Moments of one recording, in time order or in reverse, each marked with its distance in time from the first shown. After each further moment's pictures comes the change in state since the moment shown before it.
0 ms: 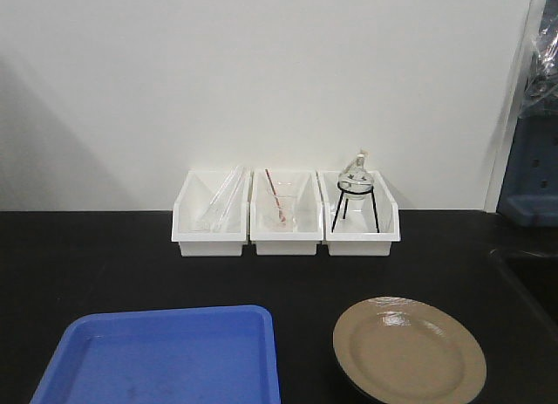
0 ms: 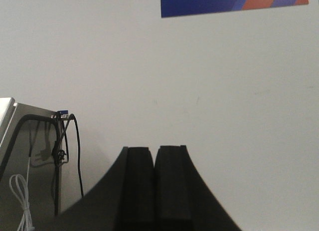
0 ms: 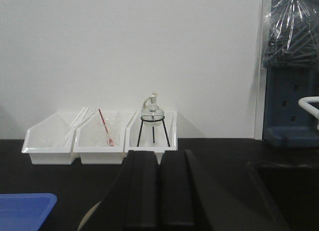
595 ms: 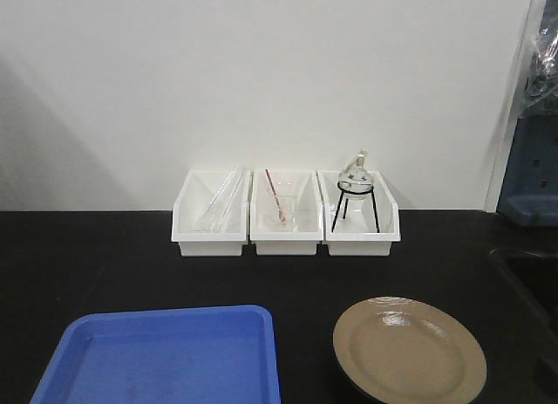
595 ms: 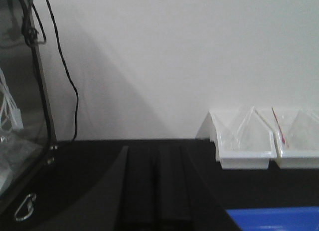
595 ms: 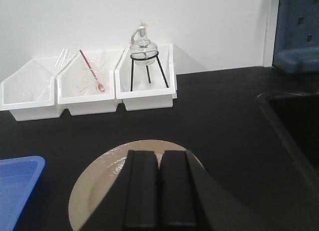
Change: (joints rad) left arm 0.000 0.298 -0.021 0.007 0.203 0.002; right arm 0.000 0.496 -0.106 0.113 -0.127 -0.001
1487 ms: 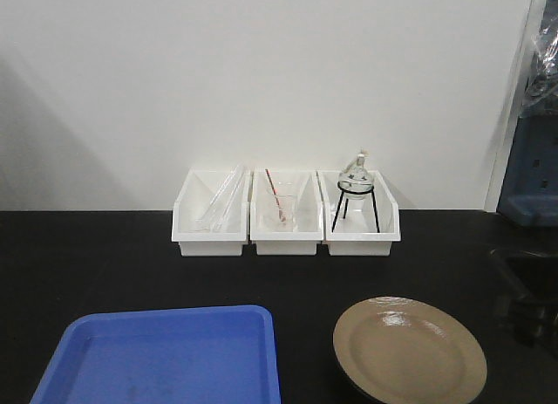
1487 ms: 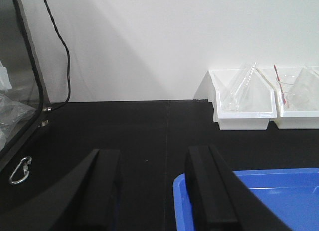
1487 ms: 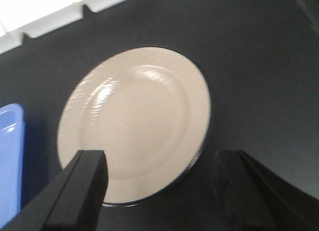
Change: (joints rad) left arm 0.000 0.073 0.000 0.002 0.045 0.000; right arm -0.158 0.405 -0.406 0.180 0.561 0.066
